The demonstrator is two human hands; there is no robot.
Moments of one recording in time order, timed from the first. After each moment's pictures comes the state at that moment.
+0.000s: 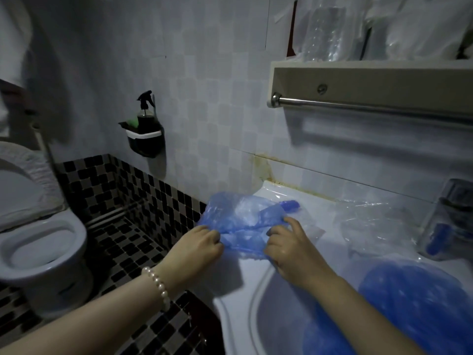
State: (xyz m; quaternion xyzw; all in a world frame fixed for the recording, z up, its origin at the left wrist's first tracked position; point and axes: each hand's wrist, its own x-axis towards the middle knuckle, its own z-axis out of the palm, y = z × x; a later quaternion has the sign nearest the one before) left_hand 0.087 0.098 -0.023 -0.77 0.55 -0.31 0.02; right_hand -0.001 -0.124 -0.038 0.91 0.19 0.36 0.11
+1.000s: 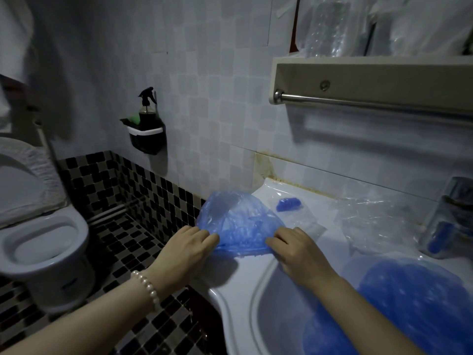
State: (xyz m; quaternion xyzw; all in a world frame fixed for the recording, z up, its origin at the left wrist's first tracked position) left_hand 0.079 0.118 -0.034 -0.81 0.51 -0.28 -0.04; right_hand -0.004 -0.136 -0.056 0.91 0.17 0.39 0.04
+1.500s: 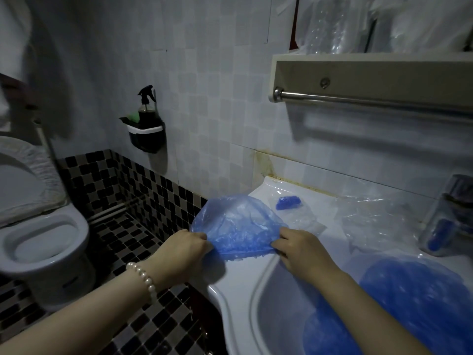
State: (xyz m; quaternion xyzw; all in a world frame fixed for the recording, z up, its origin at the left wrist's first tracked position) left_hand 0.076 0.119 -0.017 -0.87 0.49 -0.11 -0.02; right_hand -0.003 -0.143 -0.055 0.96 0.10 0.26 0.03
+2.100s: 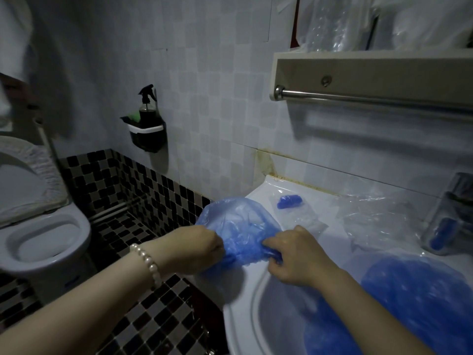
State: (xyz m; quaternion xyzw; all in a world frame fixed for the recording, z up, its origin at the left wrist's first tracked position) left_hand 0.057 0.103 0.027 -0.89 0.45 0.05 0.04; right_hand -0.017 -0.116 -0.033 0.97 0.10 0.23 -0.03
